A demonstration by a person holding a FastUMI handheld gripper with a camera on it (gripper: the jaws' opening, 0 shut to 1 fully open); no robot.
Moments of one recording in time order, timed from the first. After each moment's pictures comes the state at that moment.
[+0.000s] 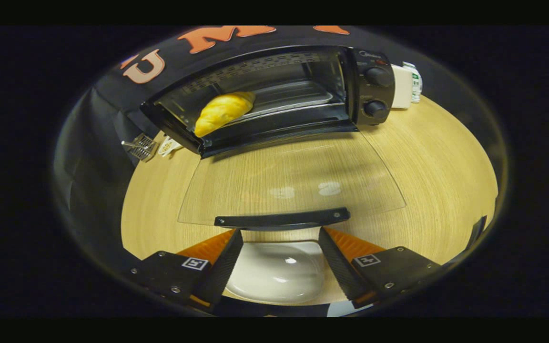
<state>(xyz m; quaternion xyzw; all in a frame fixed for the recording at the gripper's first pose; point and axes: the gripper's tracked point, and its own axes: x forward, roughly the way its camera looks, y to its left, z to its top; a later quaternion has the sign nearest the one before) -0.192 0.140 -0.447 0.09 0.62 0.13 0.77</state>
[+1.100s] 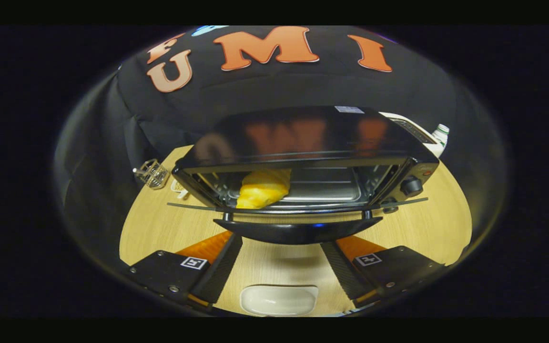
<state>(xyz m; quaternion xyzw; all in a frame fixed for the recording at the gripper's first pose) -0.050 0.176 -0.356 0.04 0.51 0.14 0.85</state>
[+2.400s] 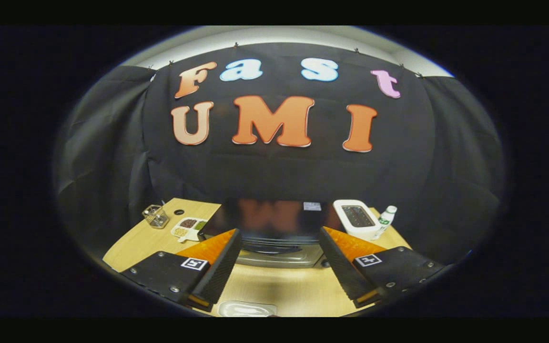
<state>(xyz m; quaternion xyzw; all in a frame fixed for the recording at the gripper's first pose) -0.009 0.115 -0.158 -0.03 0.25 0.12 0.96</state>
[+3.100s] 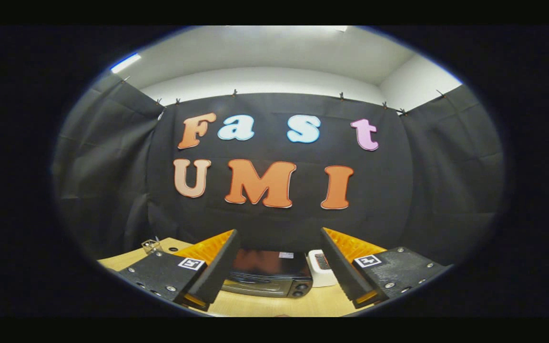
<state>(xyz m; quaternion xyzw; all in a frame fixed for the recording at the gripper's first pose) -0.029 0.045 -0.045 -0.01 0.06 0.10 0.99</state>
